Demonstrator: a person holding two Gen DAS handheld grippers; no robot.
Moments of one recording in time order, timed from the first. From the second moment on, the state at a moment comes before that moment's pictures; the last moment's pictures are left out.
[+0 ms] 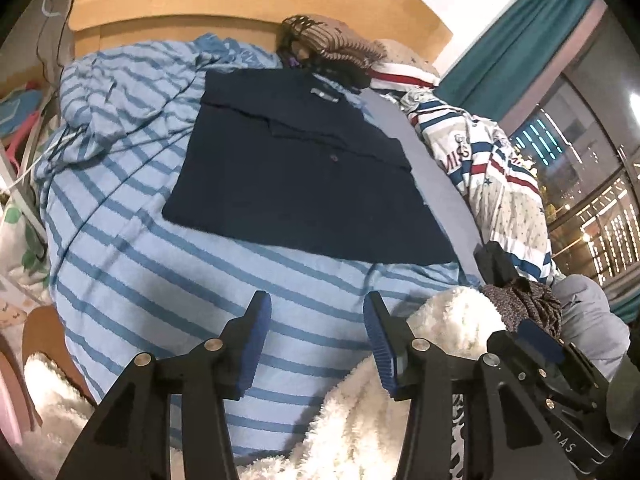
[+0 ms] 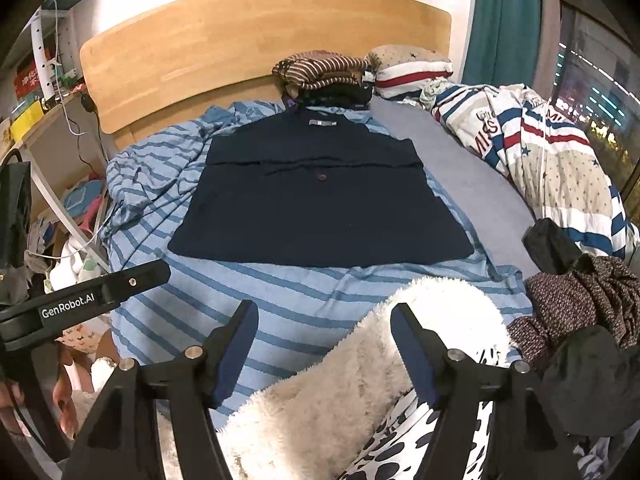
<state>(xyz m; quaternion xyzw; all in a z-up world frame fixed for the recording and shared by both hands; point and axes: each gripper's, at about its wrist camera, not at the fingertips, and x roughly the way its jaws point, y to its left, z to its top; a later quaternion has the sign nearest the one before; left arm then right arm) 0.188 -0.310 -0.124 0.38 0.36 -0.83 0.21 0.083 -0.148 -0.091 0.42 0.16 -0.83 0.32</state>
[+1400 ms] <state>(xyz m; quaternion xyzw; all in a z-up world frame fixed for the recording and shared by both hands) 0.180 -0.426 -0.249 0.29 0.61 -0.64 0.36 -0.058 -0.127 -0.149 0.53 0.04 -0.81 0.25</state>
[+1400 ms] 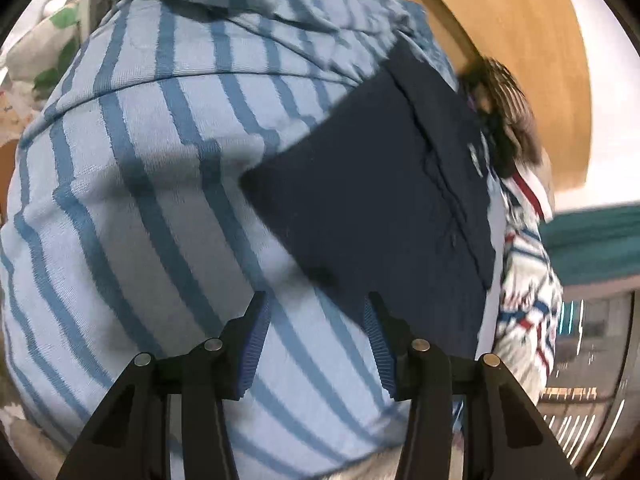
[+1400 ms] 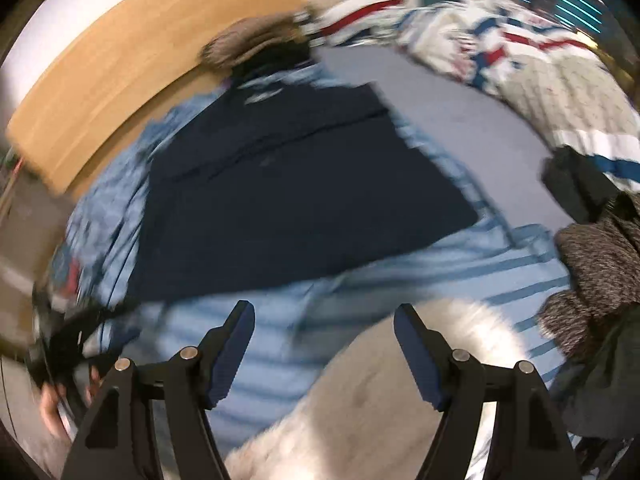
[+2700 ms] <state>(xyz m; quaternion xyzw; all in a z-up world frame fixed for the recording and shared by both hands) 0.114 -0.469 -0.277 0.30 0.59 -0.66 0.36 -0.253 -0.114 -0.301 0.68 -0.17 -0.70 0.14</state>
